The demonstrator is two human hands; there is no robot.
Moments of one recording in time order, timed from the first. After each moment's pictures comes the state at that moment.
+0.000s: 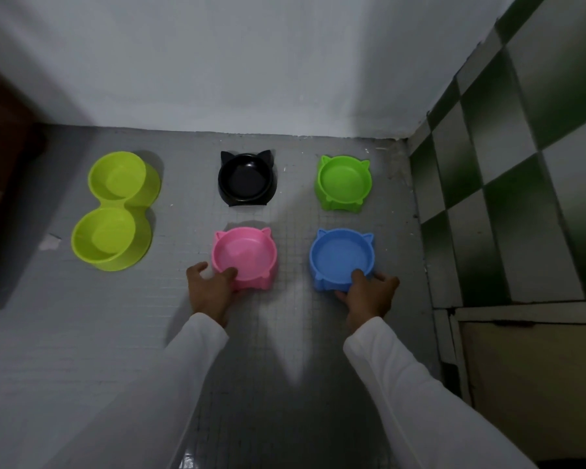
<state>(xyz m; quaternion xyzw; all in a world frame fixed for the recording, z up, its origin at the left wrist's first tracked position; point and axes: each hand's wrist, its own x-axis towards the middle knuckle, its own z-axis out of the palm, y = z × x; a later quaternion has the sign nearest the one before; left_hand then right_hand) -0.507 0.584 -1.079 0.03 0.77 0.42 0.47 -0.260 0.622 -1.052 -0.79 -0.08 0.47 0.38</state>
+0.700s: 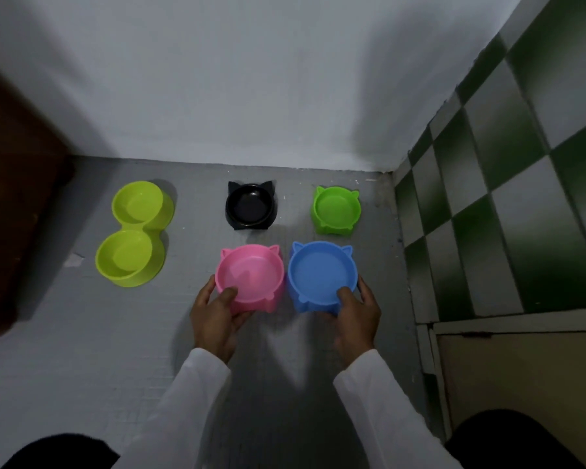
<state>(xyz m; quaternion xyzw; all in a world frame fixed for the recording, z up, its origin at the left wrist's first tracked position) -0.481 0.559 -0.980 -0.07 0.62 0.57 0.53 -0.286 0.595 -0.968 -0.72 -0.11 0.53 0.44</state>
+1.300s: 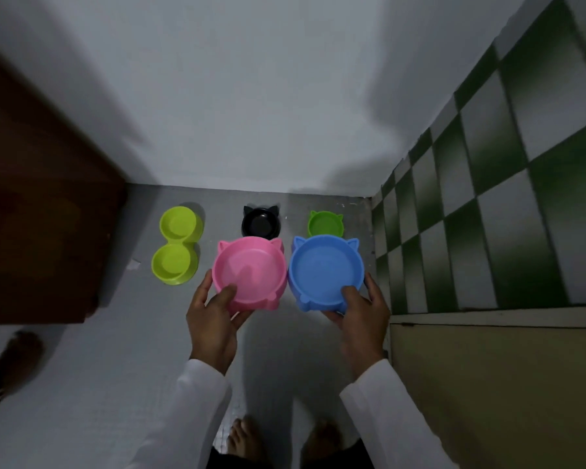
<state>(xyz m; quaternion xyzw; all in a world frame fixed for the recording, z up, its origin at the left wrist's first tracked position) -0.475 0.535 -0.703 -0.05 0.62 0.59 0.52 -0.277 0.574 -0.680 -0.68 -0.12 0.56 0.45</state>
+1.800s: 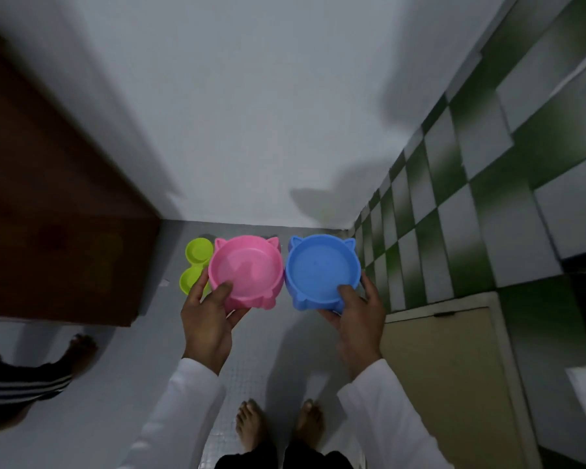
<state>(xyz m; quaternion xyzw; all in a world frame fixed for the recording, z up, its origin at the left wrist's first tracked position) -0.467 0.507 -0.409 -0.02 0.62 0.59 0.52 -0.265 0.541 -0.392 -0.63 -0.14 0.59 0.48</state>
